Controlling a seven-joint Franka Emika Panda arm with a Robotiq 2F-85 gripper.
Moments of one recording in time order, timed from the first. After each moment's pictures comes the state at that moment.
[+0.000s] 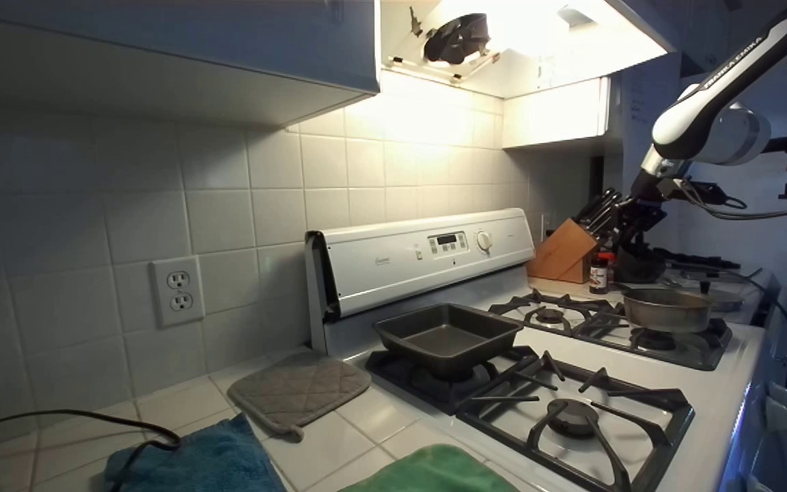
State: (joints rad) arm -0.19 0.04 -0.19 -2.28 0.22 2.78 -0.04
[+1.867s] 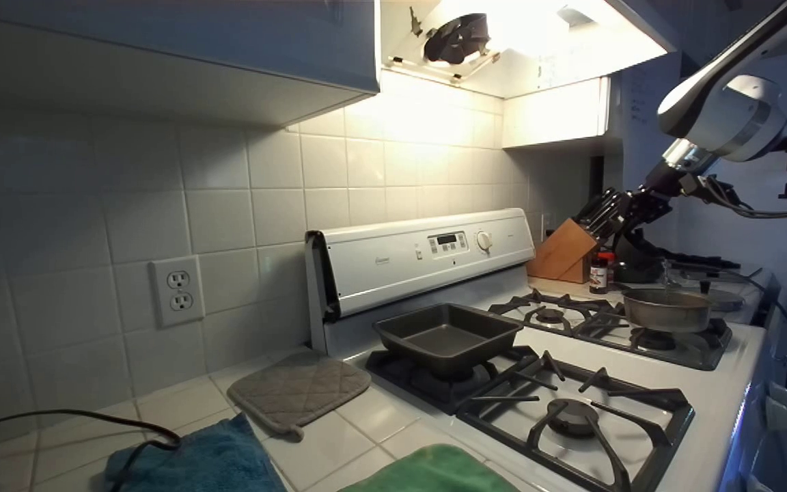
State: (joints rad) arm -0.18 -0.04 -0.18 -2.35 0.75 2.86 -0.59
